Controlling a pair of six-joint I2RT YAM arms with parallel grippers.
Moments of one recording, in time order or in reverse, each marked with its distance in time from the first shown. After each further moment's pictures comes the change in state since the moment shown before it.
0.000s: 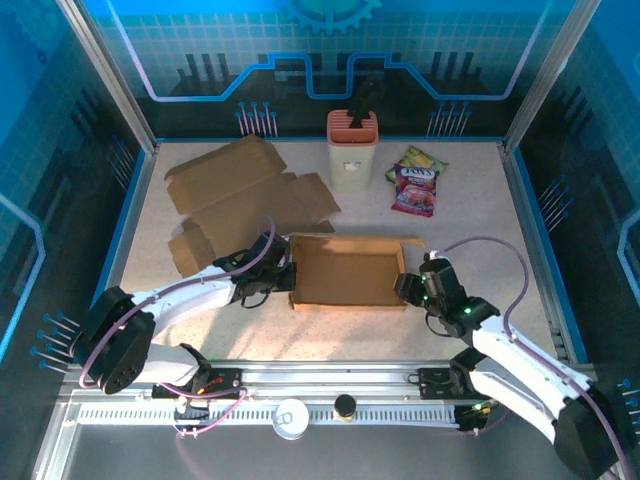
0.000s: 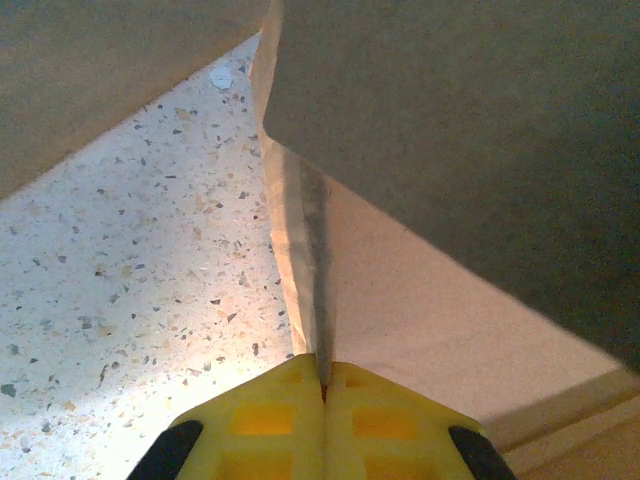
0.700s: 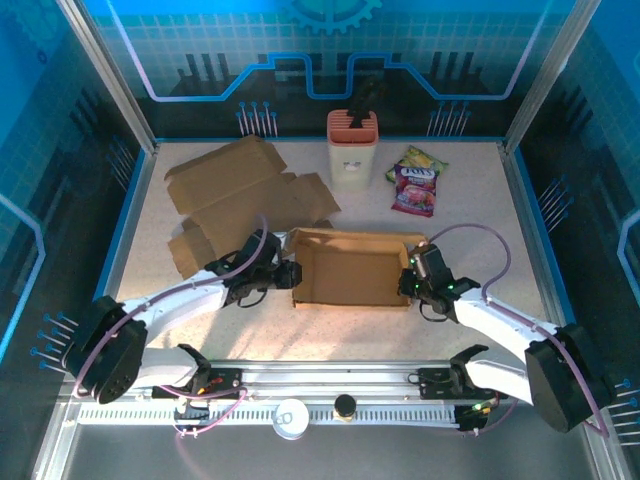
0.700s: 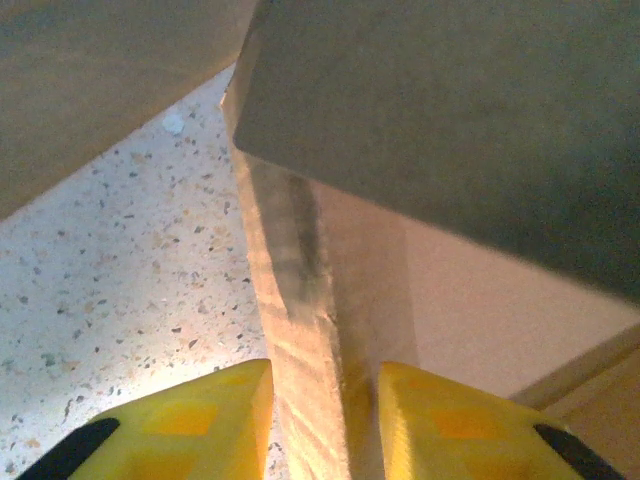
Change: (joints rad) left arm 0.042 -0.069 -0.048 0.103 0.088 0.036; right arm -0.054 0.290 0.095 0.064 -0.014 -0.084
